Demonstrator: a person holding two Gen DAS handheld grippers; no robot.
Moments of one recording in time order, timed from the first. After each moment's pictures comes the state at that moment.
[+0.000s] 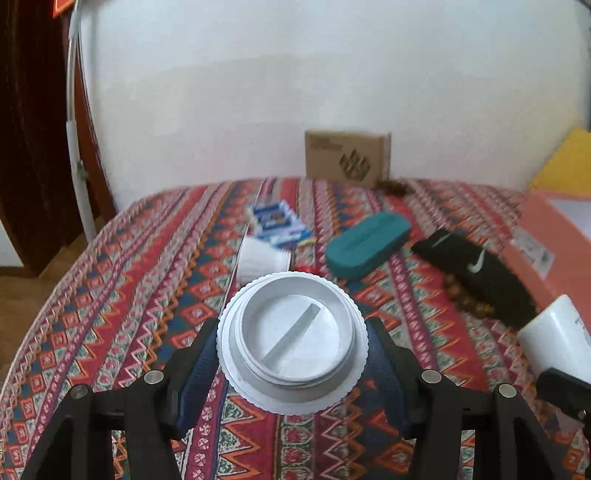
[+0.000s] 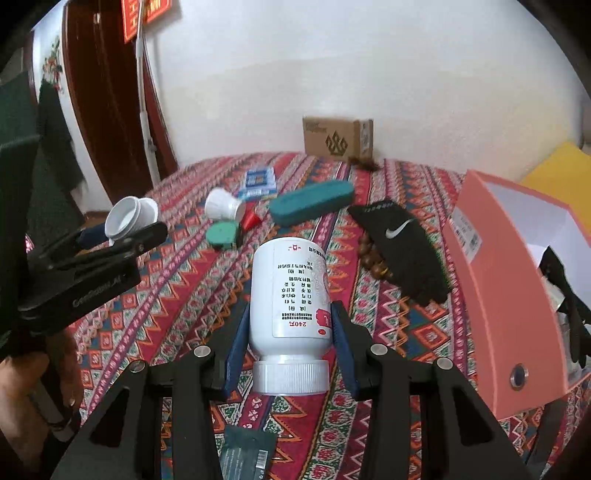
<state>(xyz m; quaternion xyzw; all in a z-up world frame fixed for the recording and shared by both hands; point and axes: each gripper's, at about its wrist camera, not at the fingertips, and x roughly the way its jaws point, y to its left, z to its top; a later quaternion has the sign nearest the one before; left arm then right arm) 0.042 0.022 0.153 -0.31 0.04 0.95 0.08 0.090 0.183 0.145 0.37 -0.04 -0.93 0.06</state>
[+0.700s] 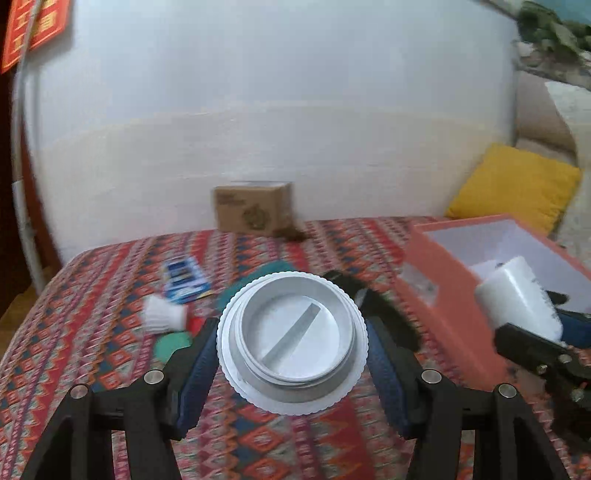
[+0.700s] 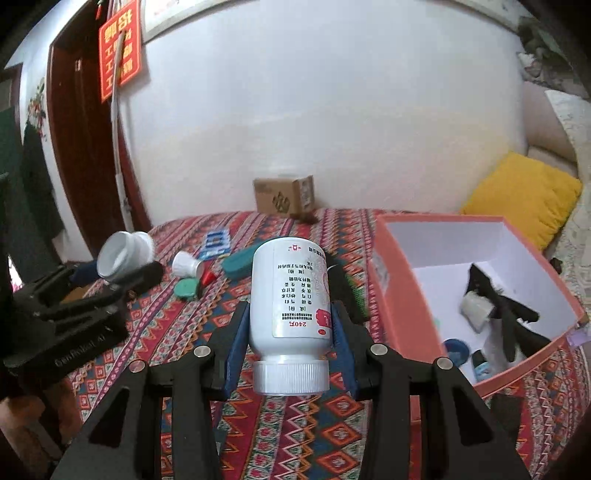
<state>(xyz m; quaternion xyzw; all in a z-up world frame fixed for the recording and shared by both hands) 0.102 0.122 0.212 -0.25 0.05 0.95 0.19 0.159 0.256 0.212 0.28 -0.06 -0.96 -0.02</state>
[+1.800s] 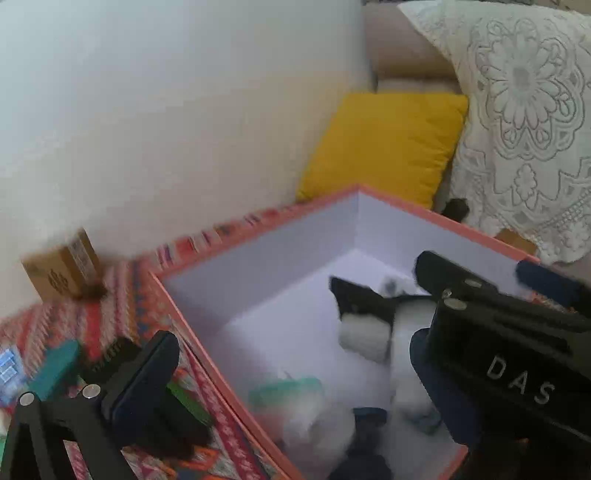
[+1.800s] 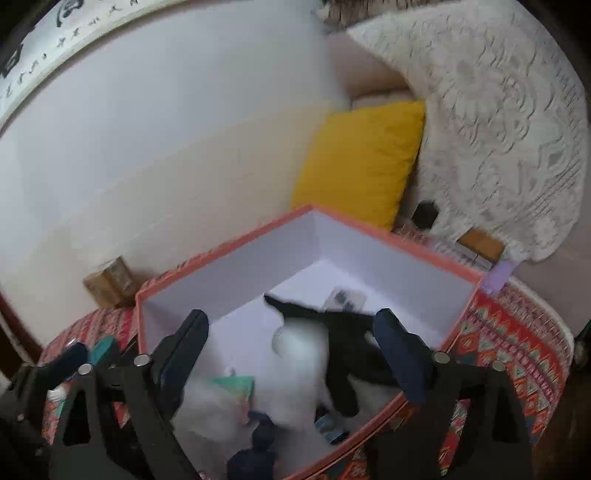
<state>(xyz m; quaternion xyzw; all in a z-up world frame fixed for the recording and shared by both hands) 0.092 0.389 0.186 -0.24 0.16 0.90 0.33 0.161 0.492 0.193 0.23 -0.19 -0.91 -0.28</state>
